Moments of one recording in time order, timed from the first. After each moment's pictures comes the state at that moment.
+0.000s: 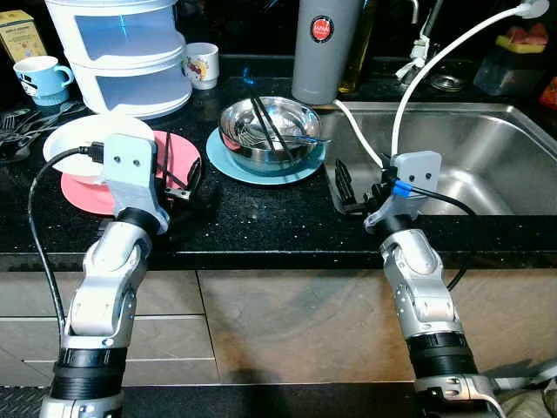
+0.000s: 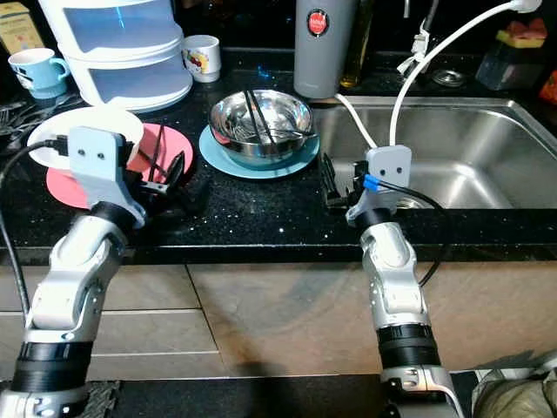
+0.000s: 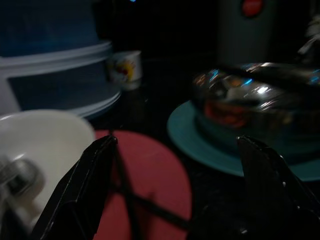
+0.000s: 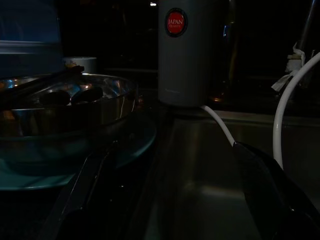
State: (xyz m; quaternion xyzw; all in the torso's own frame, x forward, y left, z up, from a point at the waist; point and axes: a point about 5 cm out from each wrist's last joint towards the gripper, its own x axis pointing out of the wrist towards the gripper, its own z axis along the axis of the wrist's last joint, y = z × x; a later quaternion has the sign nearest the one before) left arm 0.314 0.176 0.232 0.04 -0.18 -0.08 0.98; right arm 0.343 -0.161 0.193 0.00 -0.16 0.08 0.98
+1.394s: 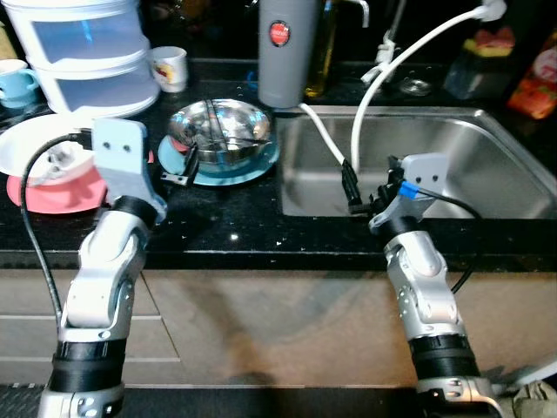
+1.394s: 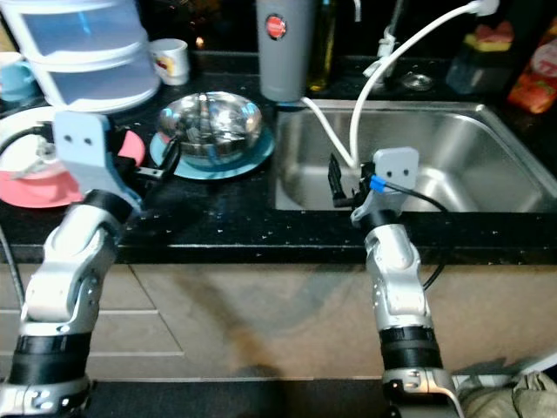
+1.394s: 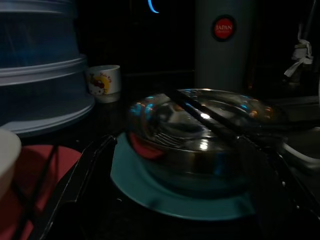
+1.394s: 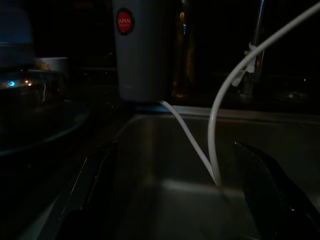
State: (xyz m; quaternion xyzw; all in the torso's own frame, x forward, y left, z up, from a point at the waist) left arm 0.314 0.186 0.243 0.02 -0.19 -0.04 0.98; right arm 0.343 -0.157 0.195 0.00 -0.17 0.09 0.98
